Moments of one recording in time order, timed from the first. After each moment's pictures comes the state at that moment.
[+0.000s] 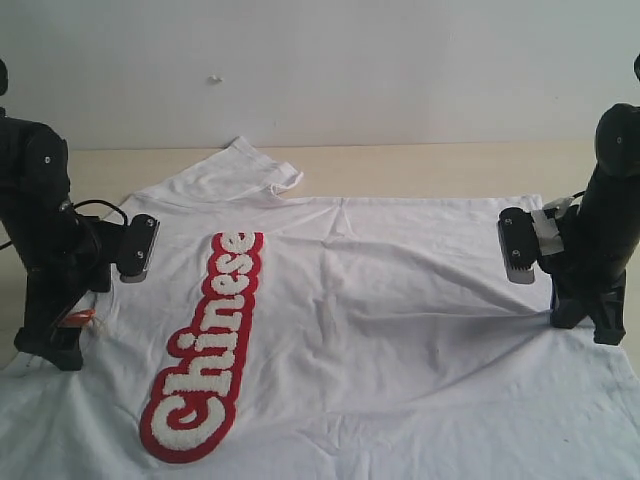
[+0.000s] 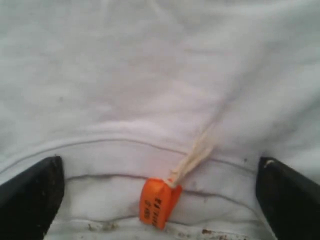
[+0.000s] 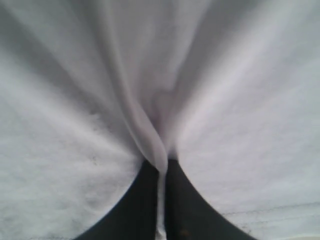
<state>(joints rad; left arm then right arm) -0.23 2.04 -1.21 0.06 0.81 1.31 -0.09 2.05 -1.17 0.00 0.81 -1.34</state>
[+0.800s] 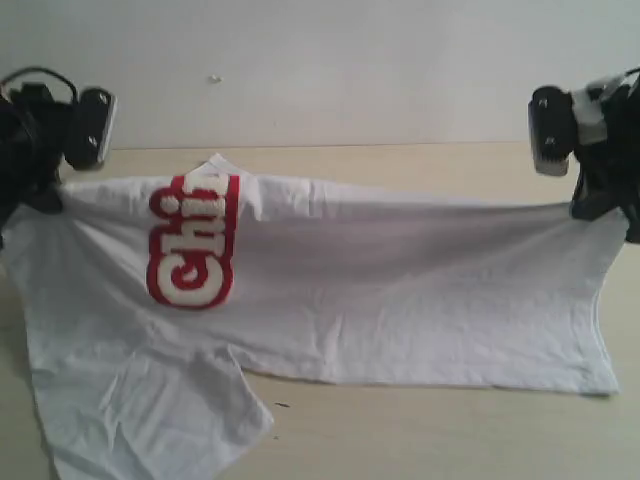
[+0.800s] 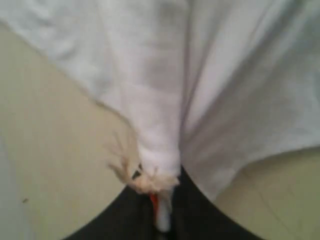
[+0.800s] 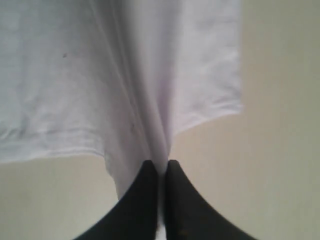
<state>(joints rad) -0.23 1.71 -1.29 0.16 0.85 1.28 -0.09 1.74 -1.29 0.01 0.94 -1.33</state>
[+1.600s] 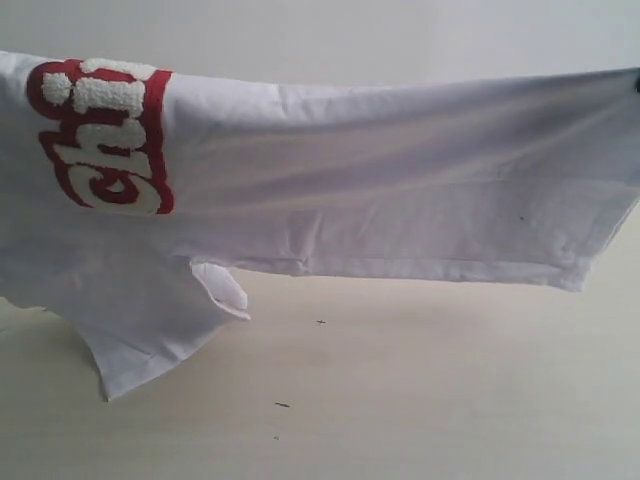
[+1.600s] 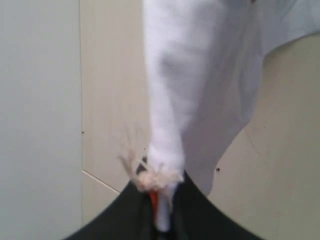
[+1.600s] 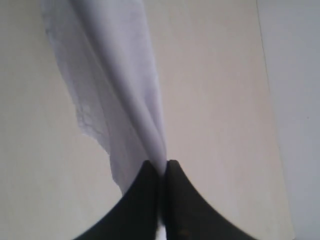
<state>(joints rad) -0.23 1.32 -1.44 0.14 1.22 1.25 -0.09 1.43 -1.47 0.10 1.22 -1.27</state>
